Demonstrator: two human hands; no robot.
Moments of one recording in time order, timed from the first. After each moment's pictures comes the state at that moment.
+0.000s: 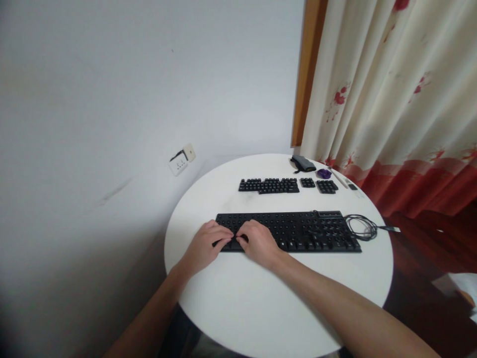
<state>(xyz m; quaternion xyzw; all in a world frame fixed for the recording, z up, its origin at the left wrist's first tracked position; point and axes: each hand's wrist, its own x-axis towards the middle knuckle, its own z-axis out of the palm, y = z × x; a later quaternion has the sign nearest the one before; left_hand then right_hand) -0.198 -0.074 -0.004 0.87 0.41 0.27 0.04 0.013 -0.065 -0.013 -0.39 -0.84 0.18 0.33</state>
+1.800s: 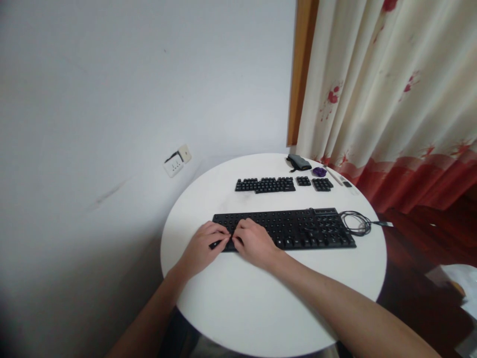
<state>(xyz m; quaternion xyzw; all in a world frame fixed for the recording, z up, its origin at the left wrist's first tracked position) -0.193 -0.078 0.000 0.87 0.40 0.29 0.03 0.015 -0.074 0.003 -0.38 -0.87 0.13 0.28</state>
